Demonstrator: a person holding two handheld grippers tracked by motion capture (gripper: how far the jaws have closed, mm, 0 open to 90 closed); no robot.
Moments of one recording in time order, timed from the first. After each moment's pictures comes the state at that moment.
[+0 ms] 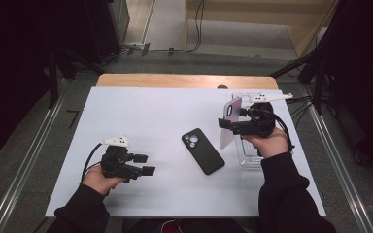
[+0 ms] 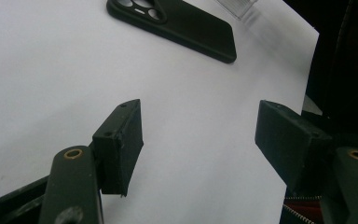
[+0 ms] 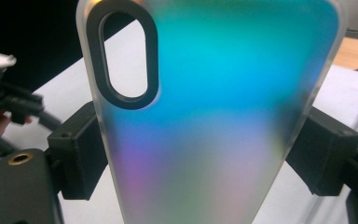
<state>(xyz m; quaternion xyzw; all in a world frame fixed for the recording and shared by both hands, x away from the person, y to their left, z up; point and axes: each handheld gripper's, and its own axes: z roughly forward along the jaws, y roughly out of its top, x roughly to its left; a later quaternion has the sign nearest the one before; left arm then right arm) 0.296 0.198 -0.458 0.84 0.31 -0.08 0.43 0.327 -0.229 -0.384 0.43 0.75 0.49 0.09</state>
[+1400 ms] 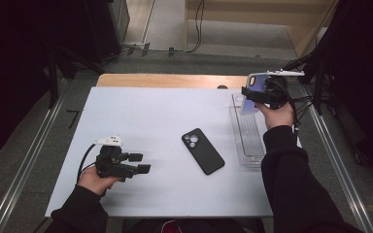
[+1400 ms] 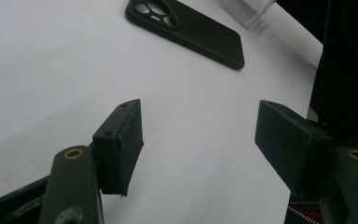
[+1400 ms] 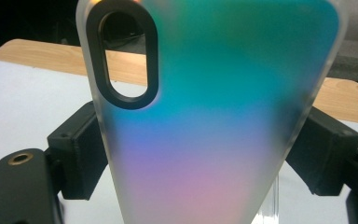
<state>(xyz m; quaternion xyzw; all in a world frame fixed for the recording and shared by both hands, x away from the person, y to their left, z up) 0.296 0.210 -0.458 0.83 0.33 -0.07 0.44 0.407 -0.281 -0.389 0.58 0.67 0.40 0.23</state>
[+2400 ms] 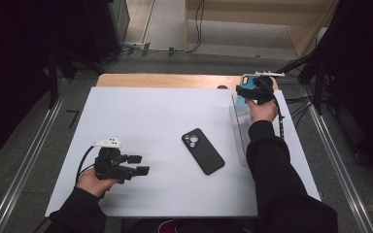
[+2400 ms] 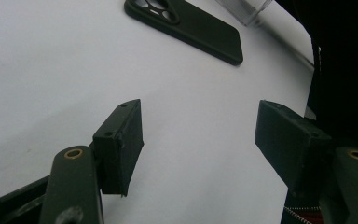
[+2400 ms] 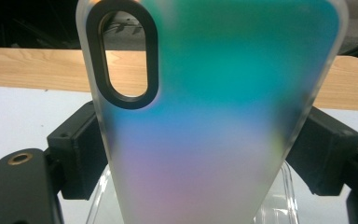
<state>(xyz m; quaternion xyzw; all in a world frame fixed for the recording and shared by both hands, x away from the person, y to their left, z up) 0.292 0.214 -0.461 0.83 0.34 -0.08 0.45 0.472 -0.276 -0.450 0.63 0.63 0.37 0.25</state>
